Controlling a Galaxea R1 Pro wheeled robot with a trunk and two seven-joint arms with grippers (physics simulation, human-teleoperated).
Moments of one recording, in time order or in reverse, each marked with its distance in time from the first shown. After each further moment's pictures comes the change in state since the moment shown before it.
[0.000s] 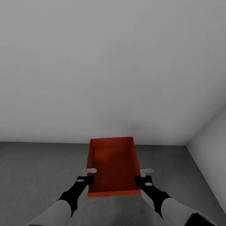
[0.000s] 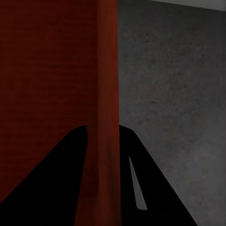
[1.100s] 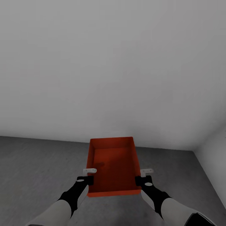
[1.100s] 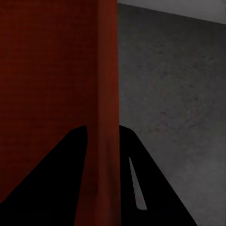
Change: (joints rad) left arm 0.000 0.001 -0.001 0.000 0.001 -0.001 0.000; right arm 0.000 0.001 0.001 0.000 -0.001 -0.002 -0.001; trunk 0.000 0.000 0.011
